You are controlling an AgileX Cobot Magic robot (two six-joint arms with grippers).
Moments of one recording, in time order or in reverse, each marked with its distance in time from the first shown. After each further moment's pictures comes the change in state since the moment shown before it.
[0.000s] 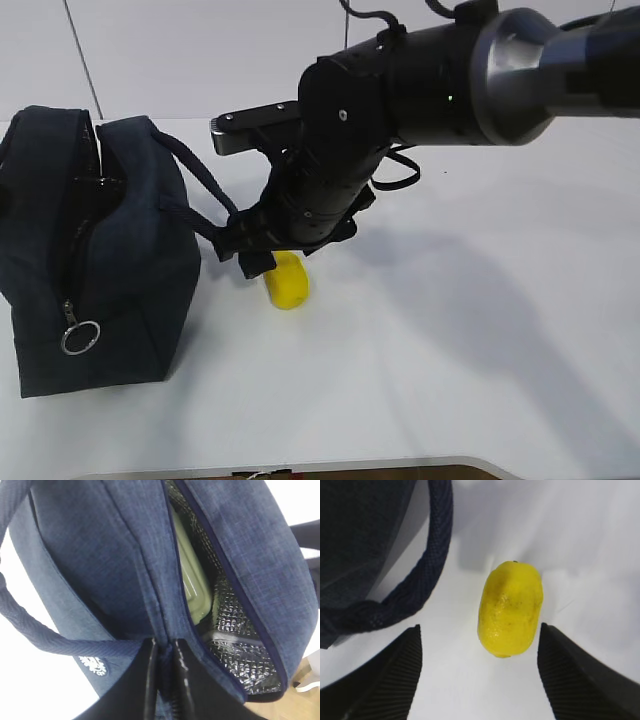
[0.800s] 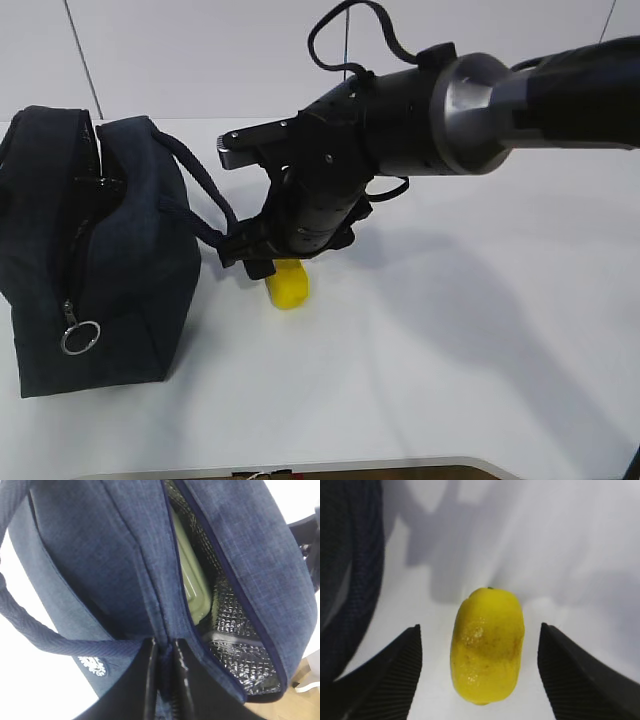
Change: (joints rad) left arm 0.000 0.000 0.000 0.000 0.002 0.000; right arm 0.000 0.077 -0.006 -0.139 -0.087 0.159
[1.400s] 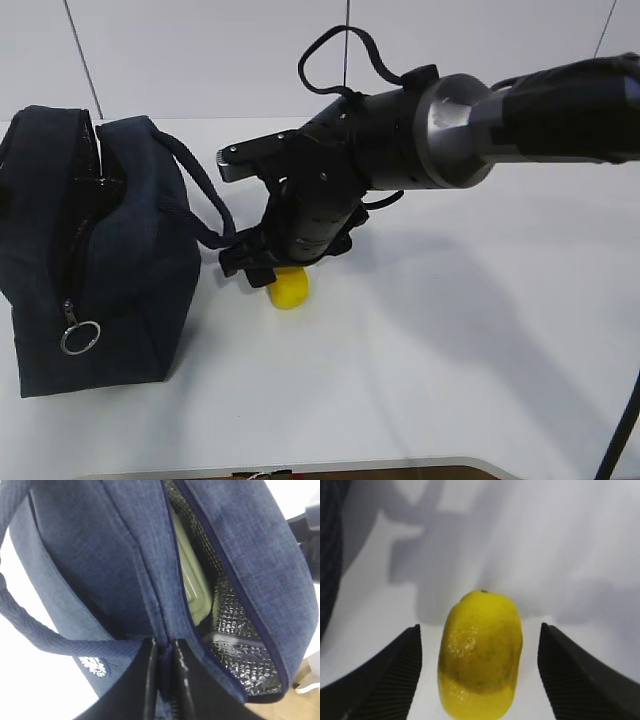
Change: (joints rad) left arm 0.000 0.000 0.000 -0.002 0.000 0.000; right arm 0.000 0.042 -0.007 -0.035 -0.023 0.011
